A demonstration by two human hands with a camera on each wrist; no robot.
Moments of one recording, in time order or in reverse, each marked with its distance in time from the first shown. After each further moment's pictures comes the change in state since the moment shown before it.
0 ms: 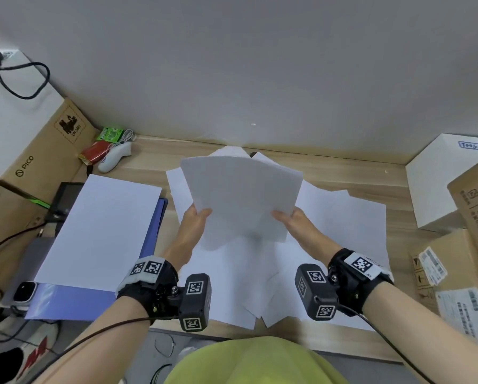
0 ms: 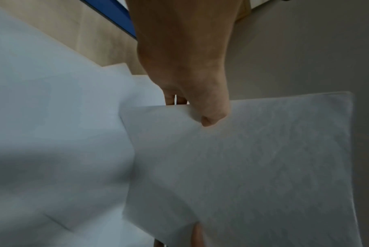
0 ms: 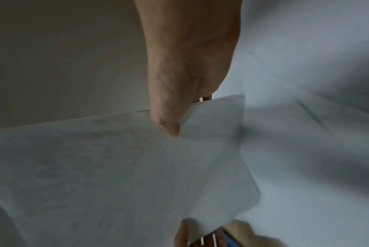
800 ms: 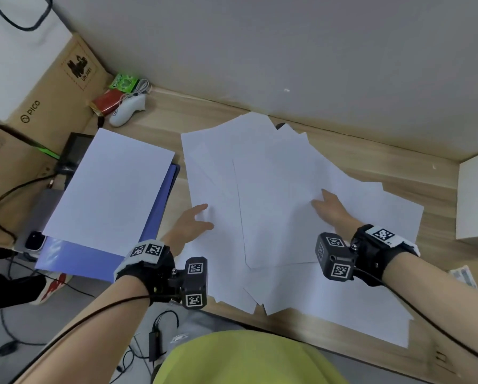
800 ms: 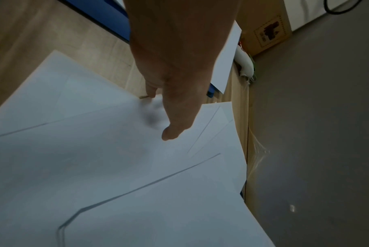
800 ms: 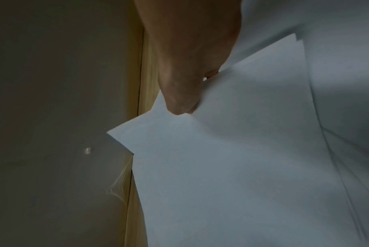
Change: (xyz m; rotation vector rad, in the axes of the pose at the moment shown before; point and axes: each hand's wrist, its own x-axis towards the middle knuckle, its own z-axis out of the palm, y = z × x) left_hand 0.029 -0.079 -0.032 0.320 -0.048 -0.272; right_hand 0.069 0.034 -0.045 -0.398 0.110 0.391
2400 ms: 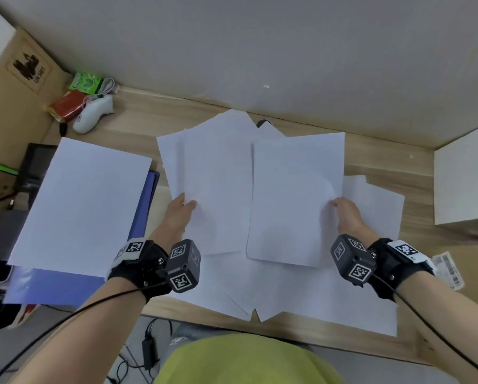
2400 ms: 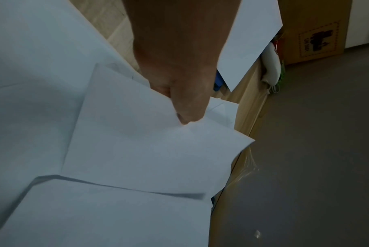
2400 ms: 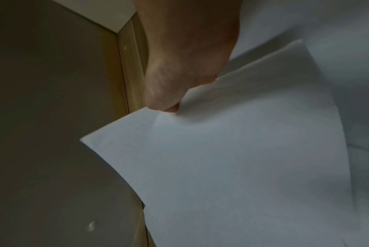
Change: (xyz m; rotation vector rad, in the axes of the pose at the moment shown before) left_hand 0.032 0.035 -0.001 -0.366 0.017 -0.064; right_hand -0.005 0.028 -0.029 0.399 0.278 0.148
